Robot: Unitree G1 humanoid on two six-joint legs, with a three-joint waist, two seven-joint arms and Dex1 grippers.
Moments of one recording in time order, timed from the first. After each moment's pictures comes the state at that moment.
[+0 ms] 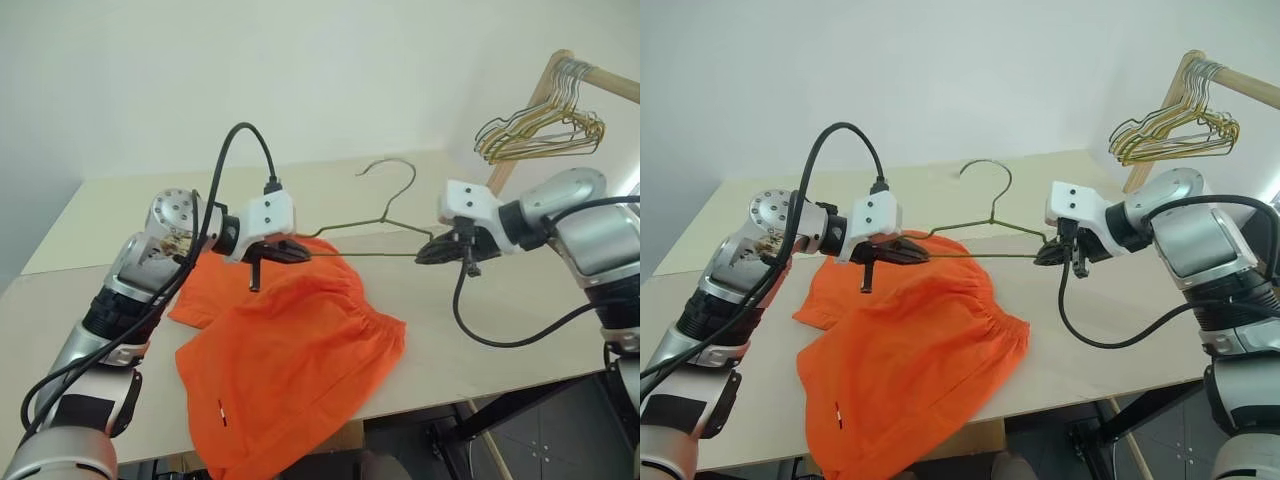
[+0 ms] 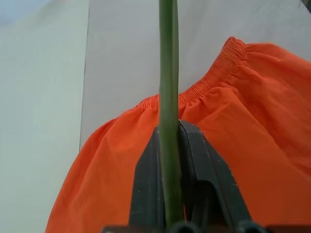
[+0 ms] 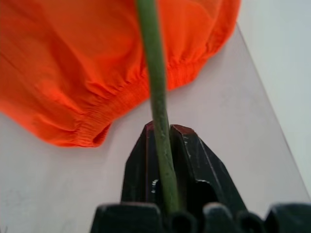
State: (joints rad) left arm -0.82 0.70 -0.28 -0.03 -0.12 0.46 -1.27; right arm -0.90 -0.94 0.35 0.09 0.15 0.52 1.43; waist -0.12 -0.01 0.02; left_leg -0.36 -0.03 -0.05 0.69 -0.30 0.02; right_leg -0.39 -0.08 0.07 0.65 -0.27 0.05
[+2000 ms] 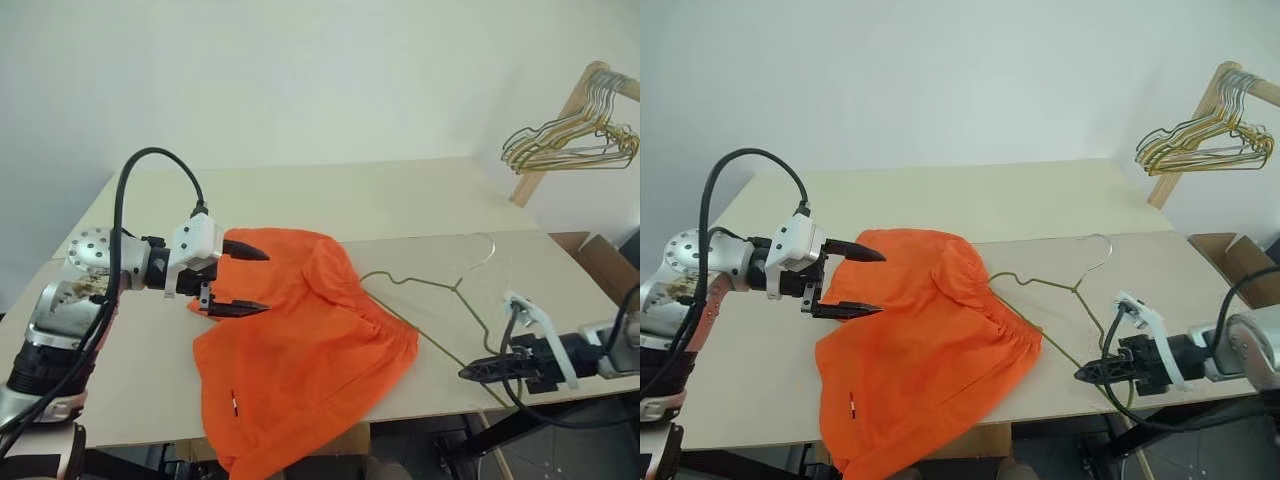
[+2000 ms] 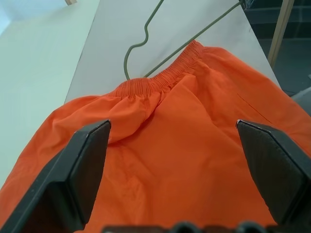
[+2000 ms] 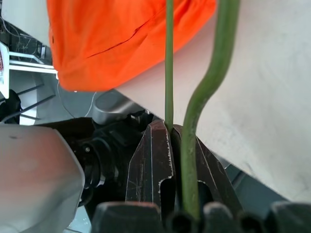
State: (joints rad) left arm -0.49 0.87 -0.01 -0.15 -0.40 0.36 -1.36; right arm -0.27 -1.11 0.00 -0.12 0.80 1.51 1.11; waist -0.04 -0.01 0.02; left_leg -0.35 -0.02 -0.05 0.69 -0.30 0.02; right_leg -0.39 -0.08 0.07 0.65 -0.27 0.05
